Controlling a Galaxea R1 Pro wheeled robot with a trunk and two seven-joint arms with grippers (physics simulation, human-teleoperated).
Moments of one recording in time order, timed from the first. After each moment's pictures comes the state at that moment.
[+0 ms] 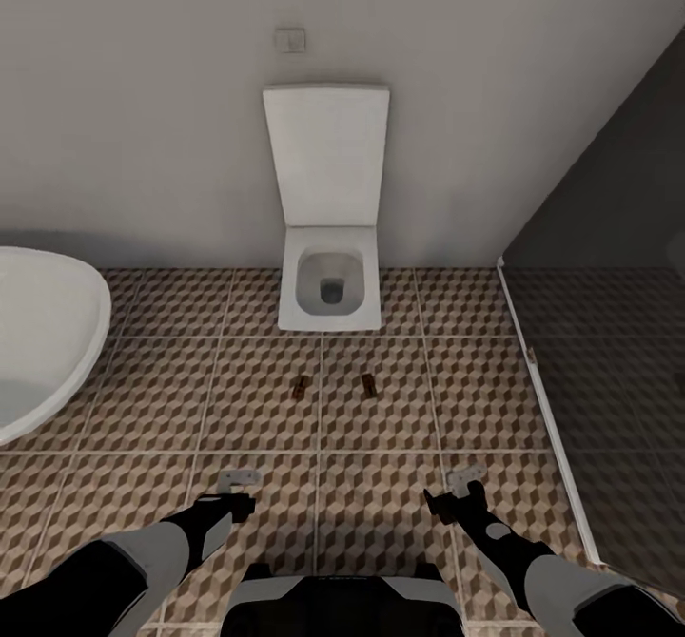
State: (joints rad) left arm -0.85 -0.04 -0.55 0.07 0.55 0.03 0.15; right arm -0.74 -0.05 0.38 -0.02 -0.10 -0.35 0.04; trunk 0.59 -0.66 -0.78
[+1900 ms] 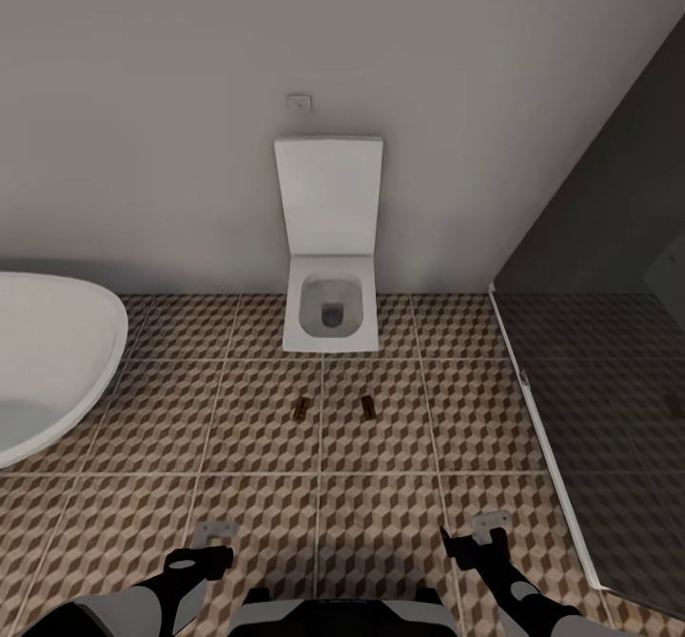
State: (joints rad) left arm -0.69 0.01 -0.55 0.07 0.55 -0.11 0.16; right arm -0.61 -0.08 0.37 -0.02 -0.22 -0.47 0.03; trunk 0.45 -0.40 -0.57
